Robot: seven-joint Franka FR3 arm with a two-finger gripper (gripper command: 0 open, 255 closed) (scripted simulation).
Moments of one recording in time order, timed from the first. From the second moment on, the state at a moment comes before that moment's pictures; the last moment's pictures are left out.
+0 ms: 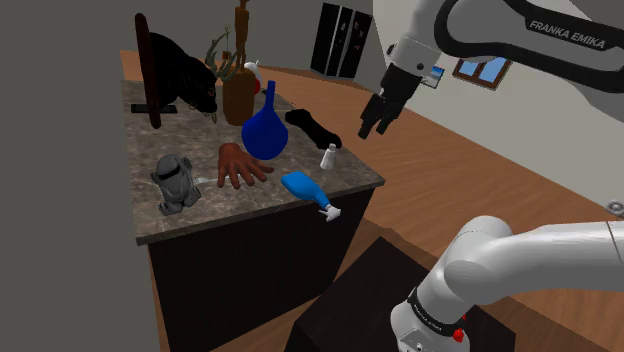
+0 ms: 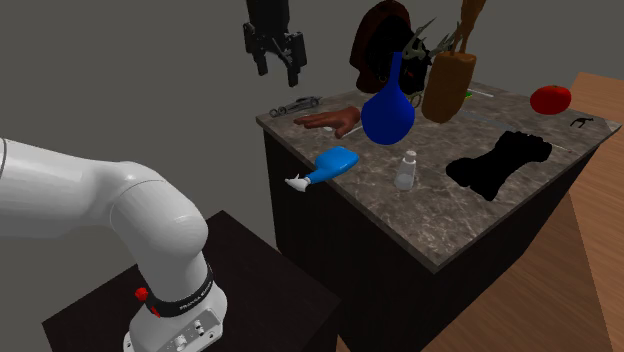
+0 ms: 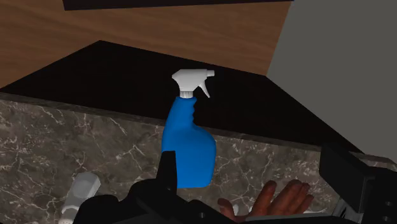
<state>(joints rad) -0.02 -0.79 0.02 -2.29 0.07 1.64 0.00</state>
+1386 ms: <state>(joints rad) -0.03 -0.30 -0.01 -2.47 -0.02 2.17 -0.15</state>
